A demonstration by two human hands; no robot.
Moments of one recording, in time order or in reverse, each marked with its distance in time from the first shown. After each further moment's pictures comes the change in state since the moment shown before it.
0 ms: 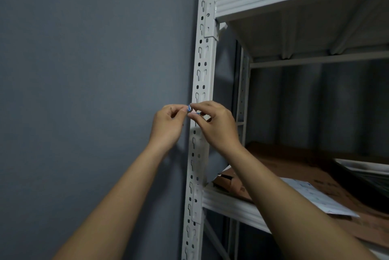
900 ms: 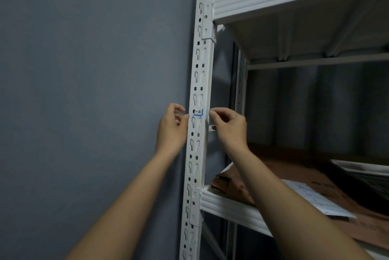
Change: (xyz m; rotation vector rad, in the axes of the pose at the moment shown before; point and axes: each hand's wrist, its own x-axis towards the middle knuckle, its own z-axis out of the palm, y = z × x) left_hand 0.007 -0.023 0.018 0.163 0.067 0.108; right_hand -0.004 0.018 -0.012 0.305 0.165 0.483
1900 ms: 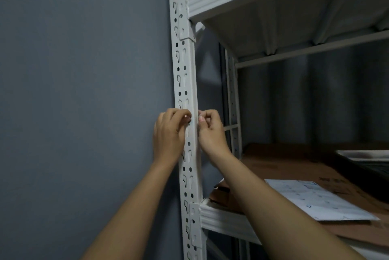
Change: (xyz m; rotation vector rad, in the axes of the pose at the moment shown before) left_hand 0.026 -0.037 0.035 0.337 0.082 0.570; right_hand 0.010 0.023 0.032 0.221 -0.061 0.108
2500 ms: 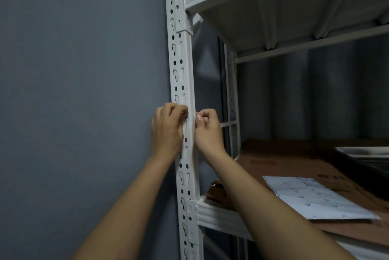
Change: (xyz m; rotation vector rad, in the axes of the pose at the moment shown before) left_hand 0.001 -0.001 0.005 0.050 -0.035 0.019; right_hand 0.001 0.009 0.002 -0.054 0.058 0.011
